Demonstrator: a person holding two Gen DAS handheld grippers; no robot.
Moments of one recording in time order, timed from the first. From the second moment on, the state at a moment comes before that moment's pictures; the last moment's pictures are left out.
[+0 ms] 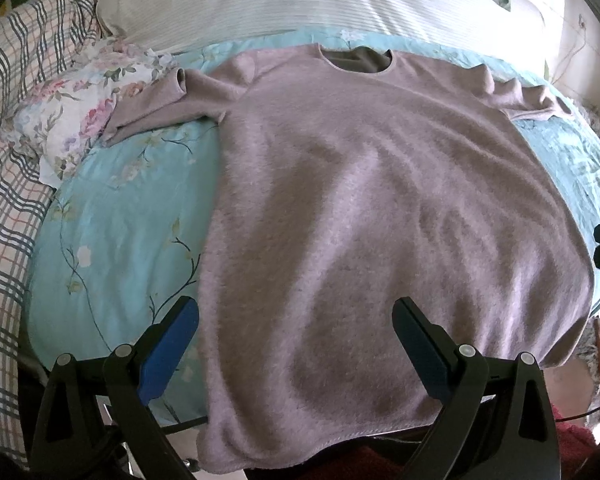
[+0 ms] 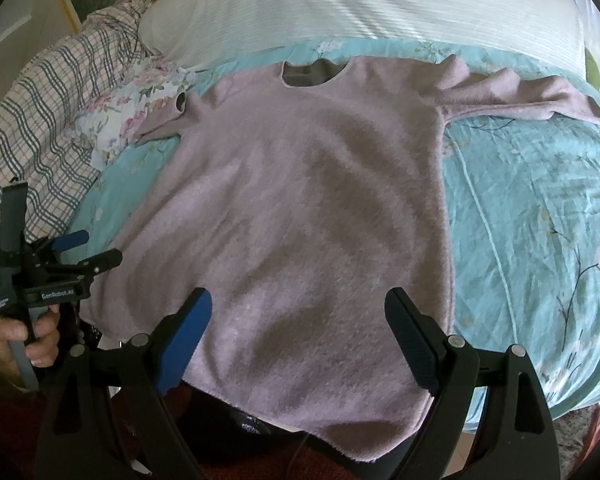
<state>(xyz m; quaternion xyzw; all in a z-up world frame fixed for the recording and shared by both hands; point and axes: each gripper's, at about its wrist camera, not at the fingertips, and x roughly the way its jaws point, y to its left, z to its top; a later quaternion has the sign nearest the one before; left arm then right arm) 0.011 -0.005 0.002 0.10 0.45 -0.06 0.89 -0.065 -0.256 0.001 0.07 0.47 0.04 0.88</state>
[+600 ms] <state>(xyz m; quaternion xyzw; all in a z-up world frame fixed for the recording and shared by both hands) 0.047 -0.009 0.001 0.09 0.42 -0.03 0.90 -0.035 -0.351 0.001 0.14 0.42 -0.02 0.89</state>
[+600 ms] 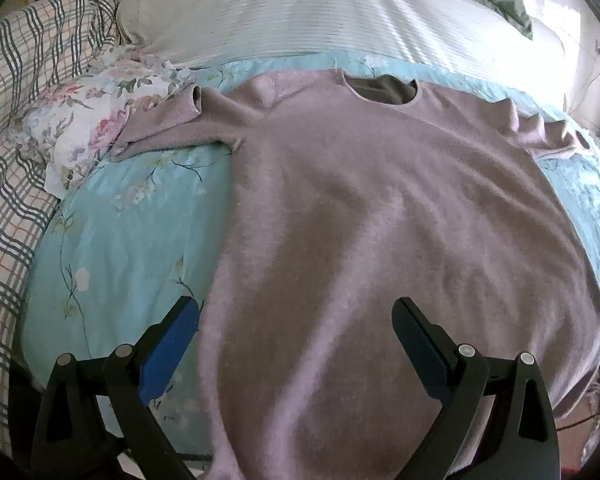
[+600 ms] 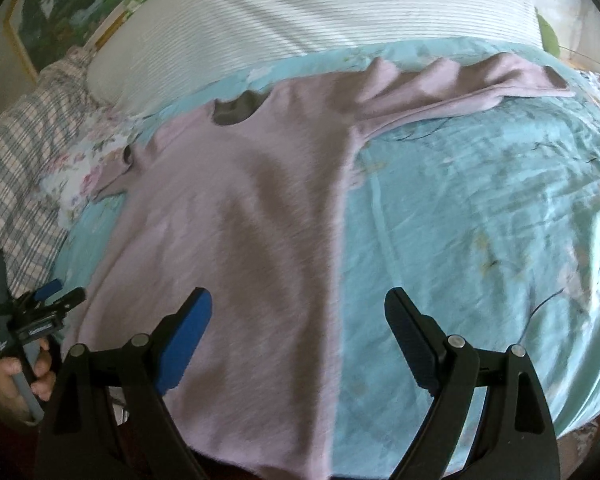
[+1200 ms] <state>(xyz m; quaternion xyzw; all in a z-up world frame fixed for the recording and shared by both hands) 0.110 -0.051 -0.018 0.11 0.49 -0.06 0.86 0.084 -0.614 0.044 0.24 0.29 -0.24 0.90</state>
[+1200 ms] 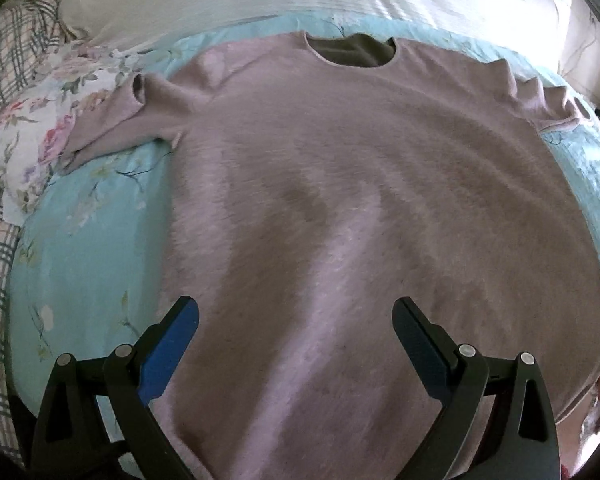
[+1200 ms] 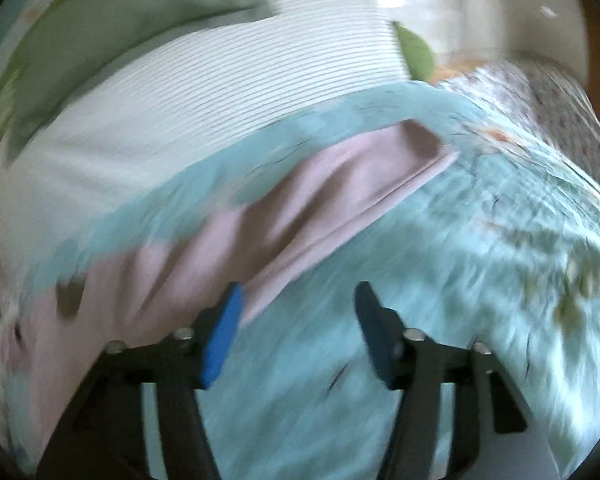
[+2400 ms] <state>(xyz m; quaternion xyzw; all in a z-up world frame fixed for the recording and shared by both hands) 0.151 -0.041 -0.005 0.04 0.47 -0.11 0.87 0.270 -0.356 0.028 0.33 0.34 0.16 0.87</state>
